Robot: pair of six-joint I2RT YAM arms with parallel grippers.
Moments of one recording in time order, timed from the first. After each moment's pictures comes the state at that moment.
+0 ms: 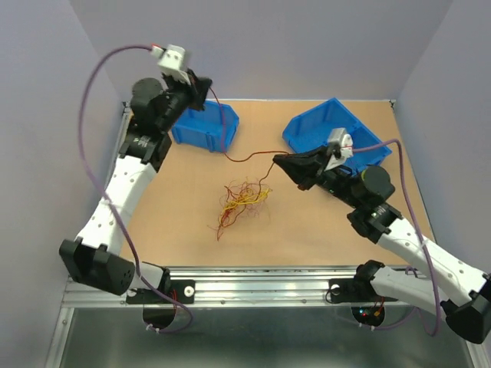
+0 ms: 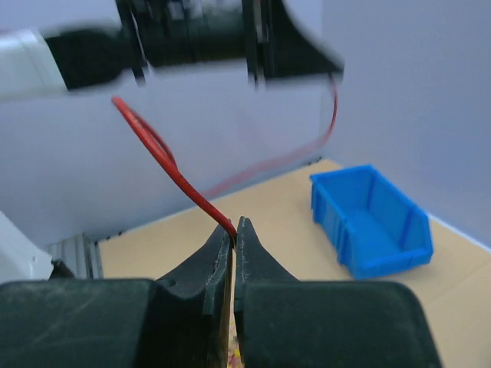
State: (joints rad) left arm -0.31 1.33 1.52 -0.02 0.19 -0.15; right arm 0.71 0.95 0.80 0.47 -0.33 0.19
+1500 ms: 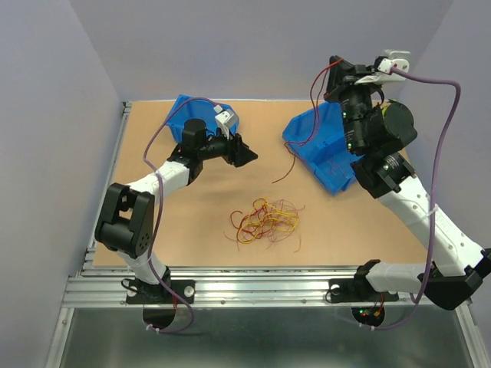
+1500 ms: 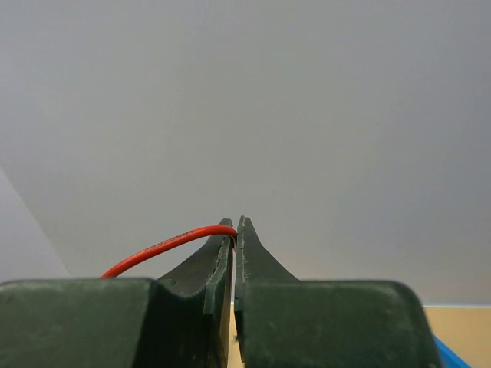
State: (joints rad) left arm -0.37 1.66 1.04 0.36 0.78 -0.19; right arm 0.67 1.23 1.49 0.27 0.48 -0.03
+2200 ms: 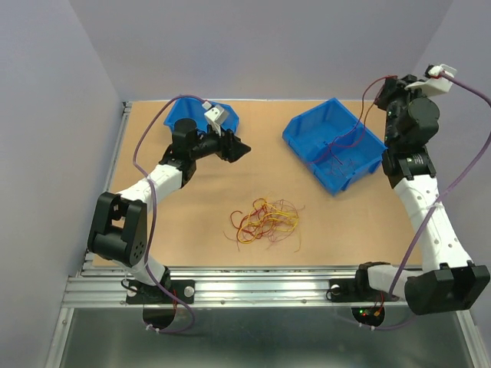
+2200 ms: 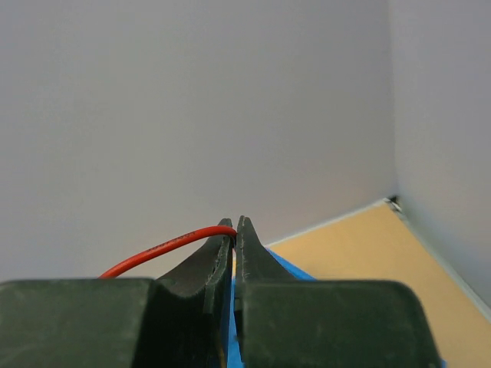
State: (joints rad) left arm -0.33 1.56 0.99 0.40 0.70 -0.19; right arm 0.12 1.18 1.28 0.19 0.32 0.25
